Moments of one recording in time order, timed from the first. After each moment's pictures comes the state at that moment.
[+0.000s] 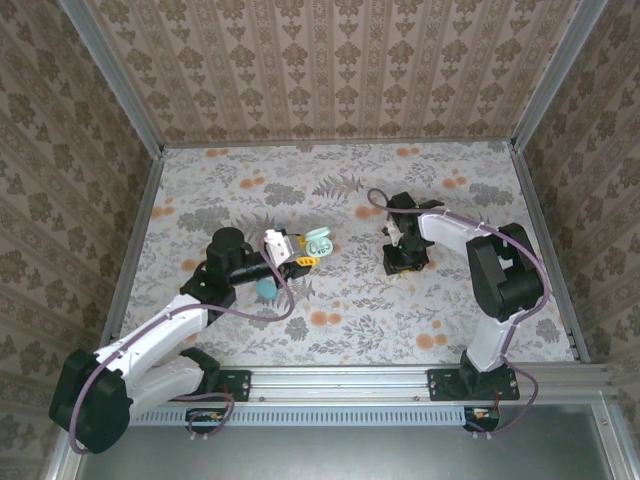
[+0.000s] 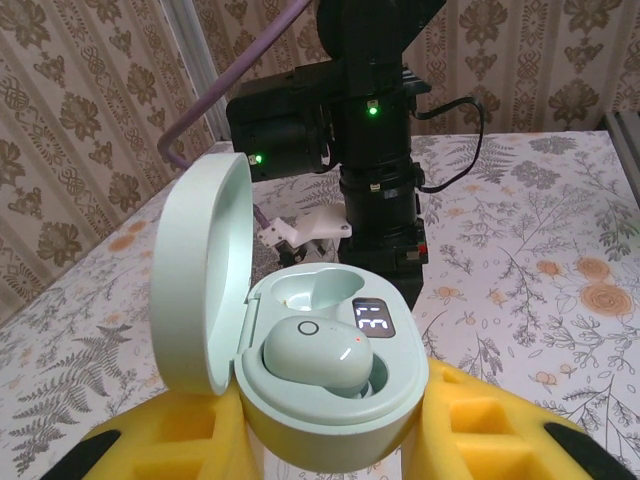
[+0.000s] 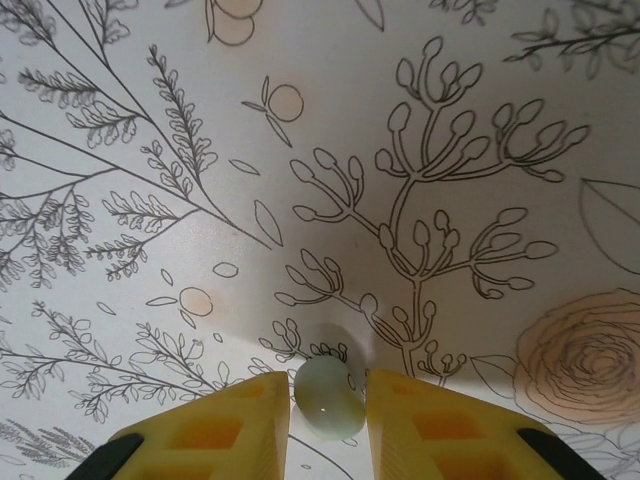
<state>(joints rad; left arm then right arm) -0.60 1.00 0.52 0.26 0.65 0.33 0.35 1.81 1.14 -0.85 -0.15 0.16</state>
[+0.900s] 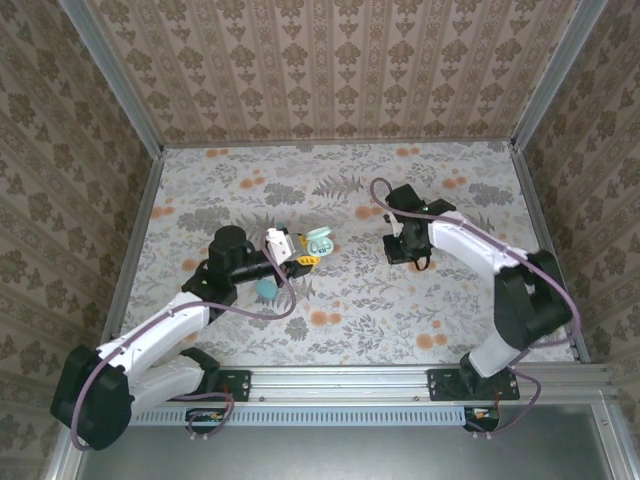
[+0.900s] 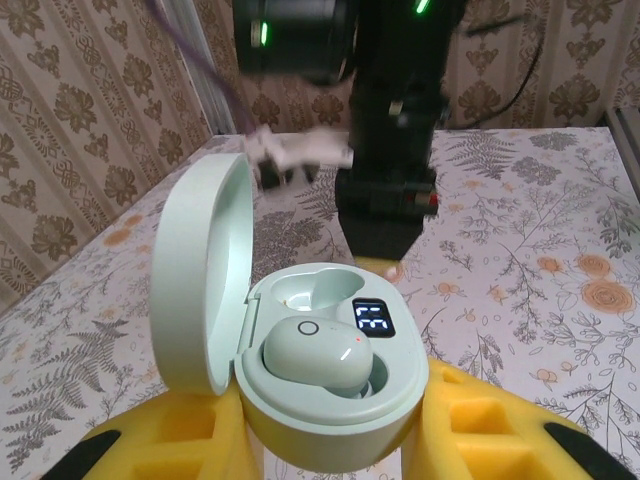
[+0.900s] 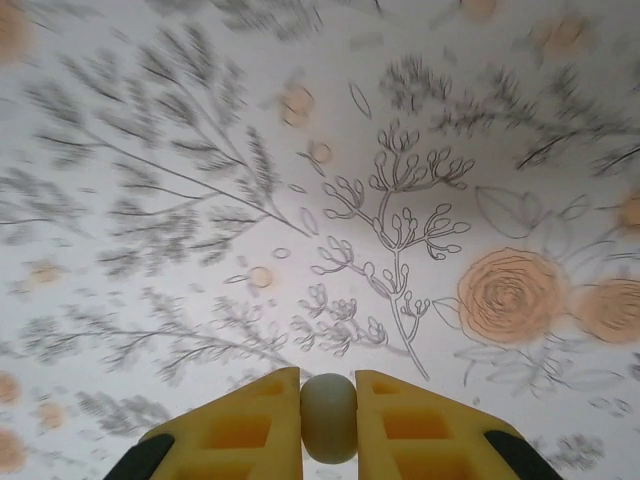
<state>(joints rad) -0.60 1.02 0.53 0.25 0.65 0.33 0.43 1.56 1.15 -0.86 -0.01 0.25</state>
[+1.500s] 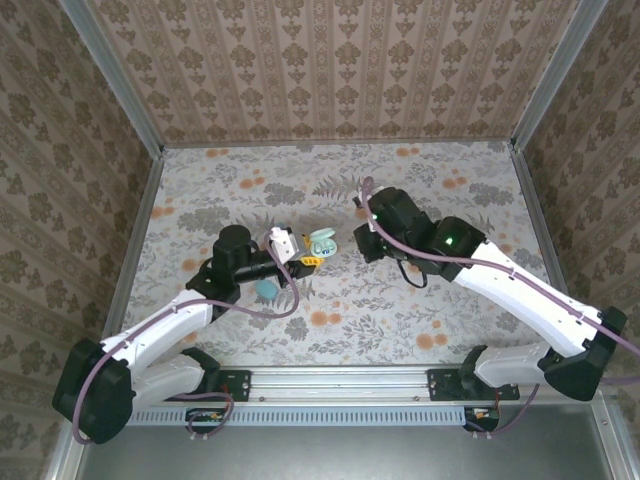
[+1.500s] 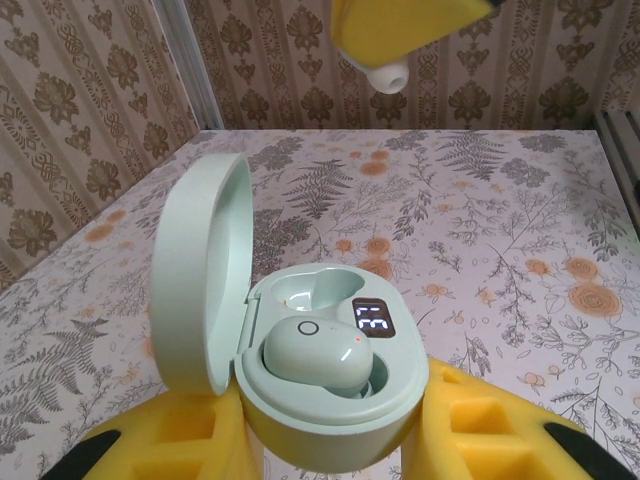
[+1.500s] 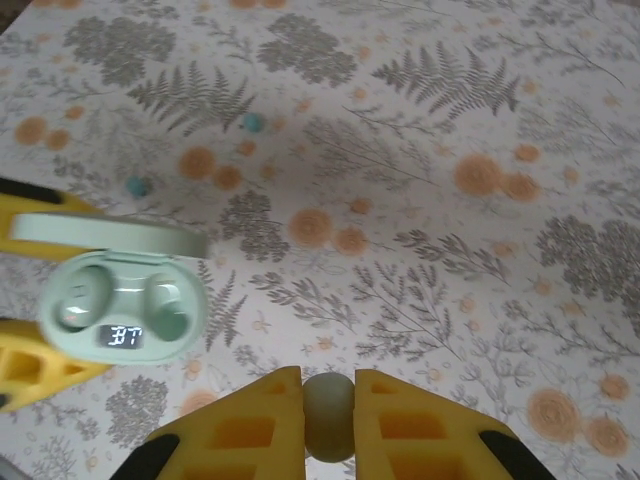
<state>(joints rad) -0.62 1.05 0.54 0.27 0.65 0.30 0.84 1.28 1.37 -0.87 0.23 0.31</state>
